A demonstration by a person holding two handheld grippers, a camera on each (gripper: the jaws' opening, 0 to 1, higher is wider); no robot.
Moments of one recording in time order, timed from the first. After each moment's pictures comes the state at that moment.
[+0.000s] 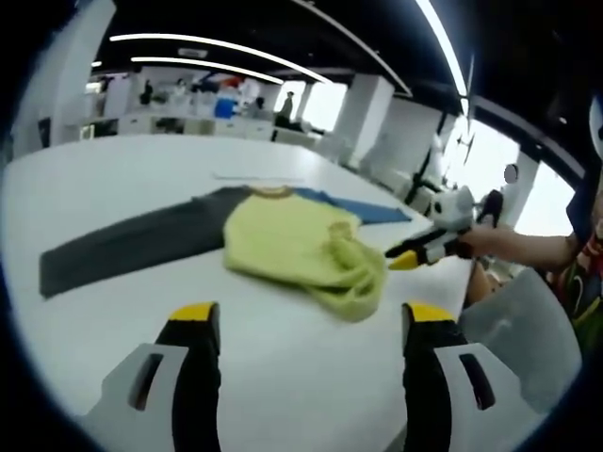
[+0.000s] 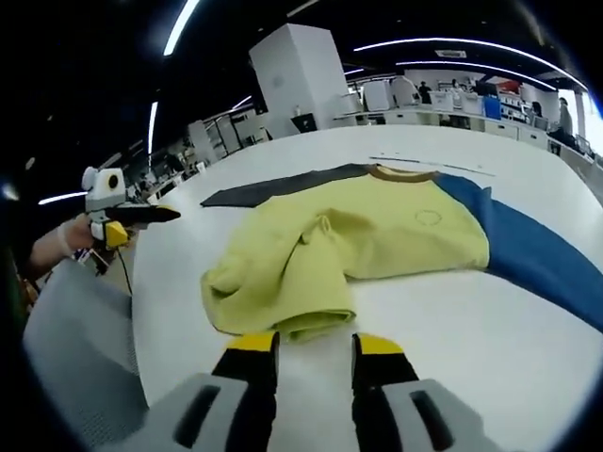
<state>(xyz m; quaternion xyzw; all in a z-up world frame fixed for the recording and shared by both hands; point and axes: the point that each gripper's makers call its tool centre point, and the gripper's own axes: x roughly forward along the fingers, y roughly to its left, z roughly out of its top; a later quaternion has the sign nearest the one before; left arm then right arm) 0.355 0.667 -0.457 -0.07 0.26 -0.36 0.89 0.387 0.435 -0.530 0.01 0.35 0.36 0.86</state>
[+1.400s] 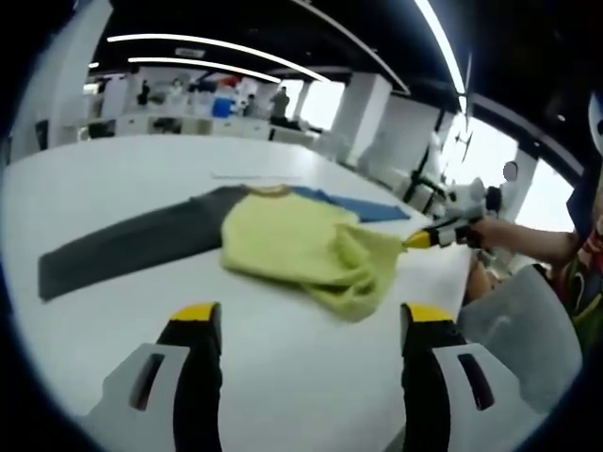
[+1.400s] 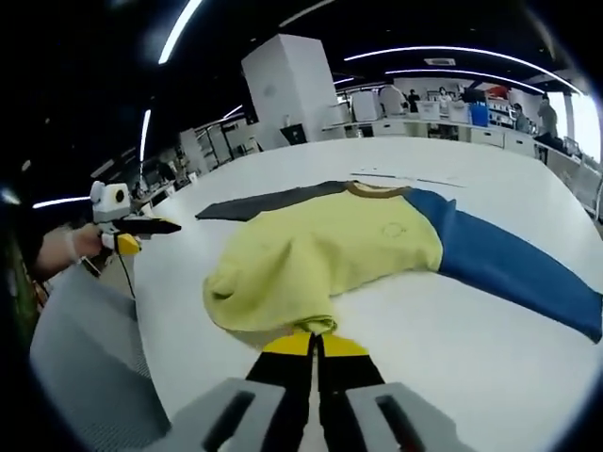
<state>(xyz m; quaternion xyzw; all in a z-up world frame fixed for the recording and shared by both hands) 0.355 0.667 -0.458 -0.06 0.26 -0.37 0.89 0.369 0.377 -0.491 0.00 0.33 0.33 0.88</state>
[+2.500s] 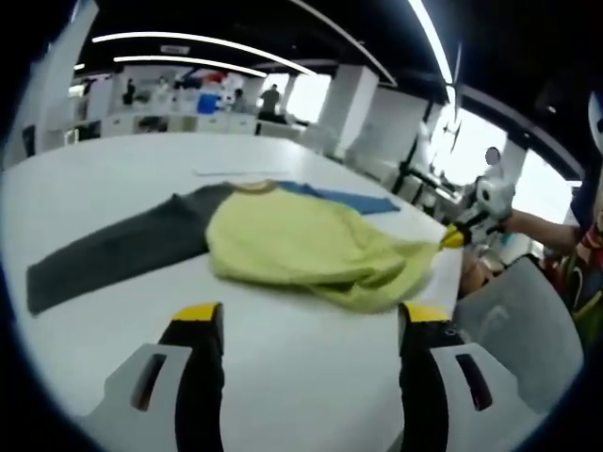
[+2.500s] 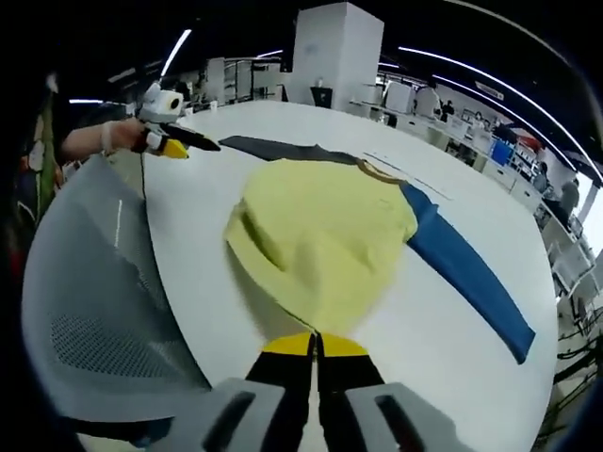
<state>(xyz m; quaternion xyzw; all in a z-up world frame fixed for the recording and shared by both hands) 0.358 0.647 -0.462 -0.05 0.26 -0.40 0.88 0.294 0.320 -0.489 -0.19 0.36 0.34 0.85</state>
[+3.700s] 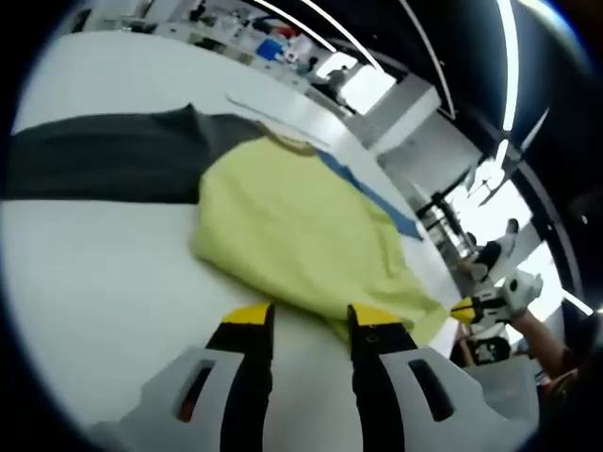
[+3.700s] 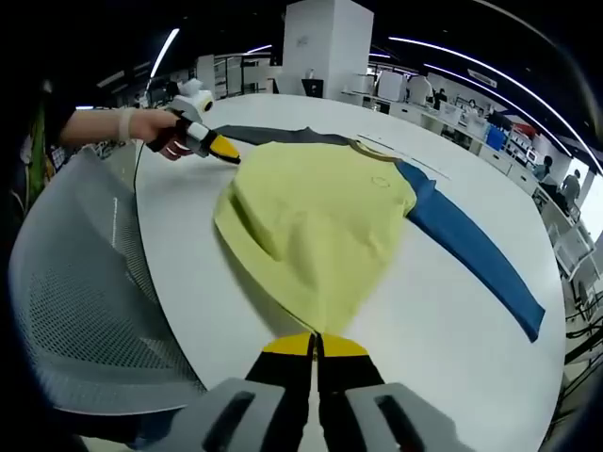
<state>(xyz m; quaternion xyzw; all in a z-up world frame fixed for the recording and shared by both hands) 0.417 0.599 -0.527 -0.23 0.39 -0.32 0.83 0.290 0.313 -0.511 -0.17 0.38 0.32 0.85</state>
